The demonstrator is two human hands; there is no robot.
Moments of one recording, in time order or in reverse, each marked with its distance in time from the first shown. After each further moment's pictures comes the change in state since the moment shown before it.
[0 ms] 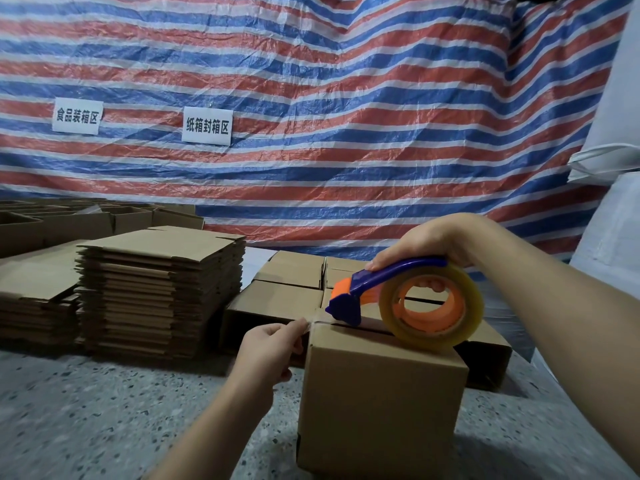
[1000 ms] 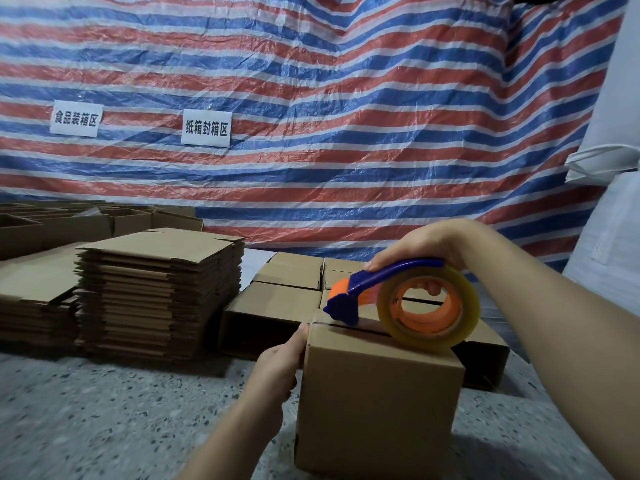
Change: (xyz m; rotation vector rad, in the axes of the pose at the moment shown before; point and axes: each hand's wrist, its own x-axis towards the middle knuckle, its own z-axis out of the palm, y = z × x) left_hand -0.003 -0.020 0.012 -0.009 0.001 -0.204; right_hand 0.000 0.005 0.003 0.034 -0.001 -0.026
